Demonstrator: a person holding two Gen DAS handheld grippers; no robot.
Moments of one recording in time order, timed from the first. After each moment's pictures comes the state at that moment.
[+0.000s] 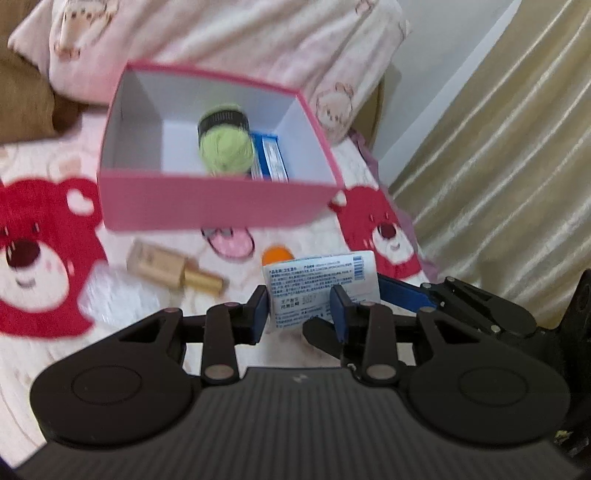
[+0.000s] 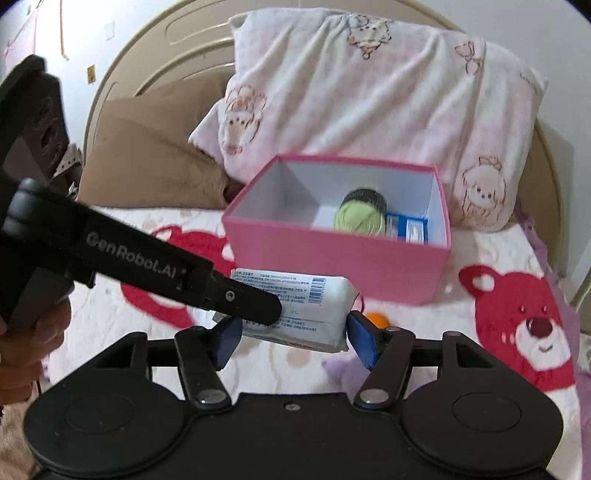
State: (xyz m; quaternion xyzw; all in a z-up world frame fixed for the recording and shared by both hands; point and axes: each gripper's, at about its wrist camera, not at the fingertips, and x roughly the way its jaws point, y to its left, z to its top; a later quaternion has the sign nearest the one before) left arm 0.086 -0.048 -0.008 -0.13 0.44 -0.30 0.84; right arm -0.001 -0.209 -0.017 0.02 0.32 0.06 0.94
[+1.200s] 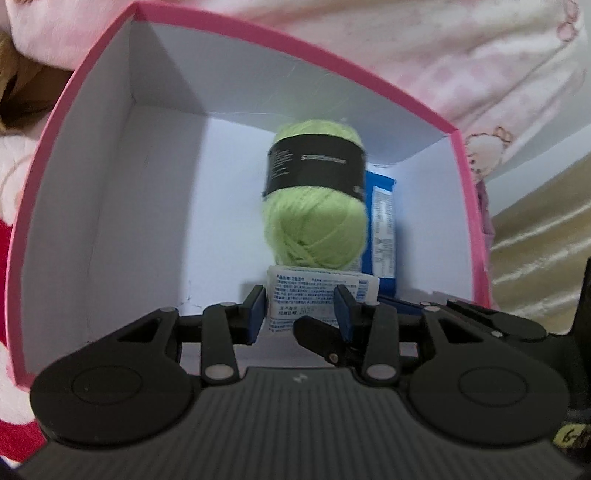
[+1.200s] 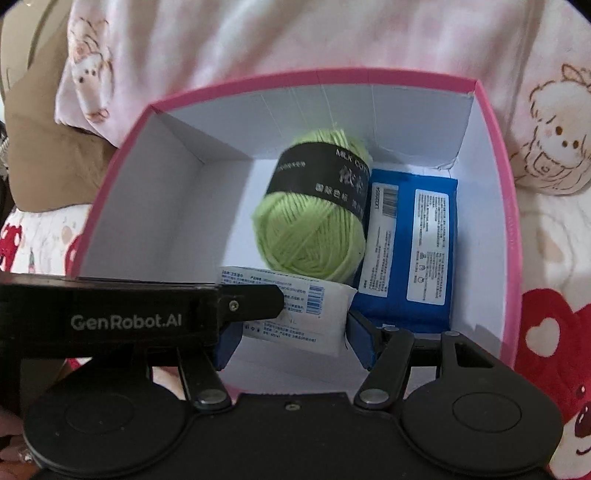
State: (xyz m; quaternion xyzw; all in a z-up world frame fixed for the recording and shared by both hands) left arm 0.299 -0.094 -0.094 -0.19 0.55 -0.17 0.80; right arm 0.249 -0.276 -0.086 0.10 0.53 0.07 0.84
